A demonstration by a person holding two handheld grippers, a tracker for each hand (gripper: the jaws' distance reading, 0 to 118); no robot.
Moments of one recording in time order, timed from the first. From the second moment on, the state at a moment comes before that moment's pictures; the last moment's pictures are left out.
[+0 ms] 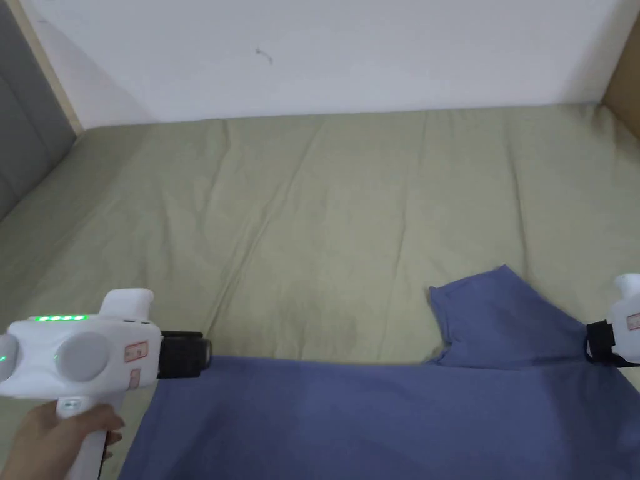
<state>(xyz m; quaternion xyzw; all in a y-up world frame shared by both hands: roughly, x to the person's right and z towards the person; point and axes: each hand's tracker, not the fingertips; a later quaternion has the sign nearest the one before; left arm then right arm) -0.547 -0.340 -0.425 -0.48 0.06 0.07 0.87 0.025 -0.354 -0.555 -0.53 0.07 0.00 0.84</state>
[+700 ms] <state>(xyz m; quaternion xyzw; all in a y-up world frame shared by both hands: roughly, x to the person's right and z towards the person) -0.532 -0.315 -0.408 -0.49 0.06 0.03 0.87 0.022 -0.301 -0.516 -0.50 0.11 0.01 0.86</state>
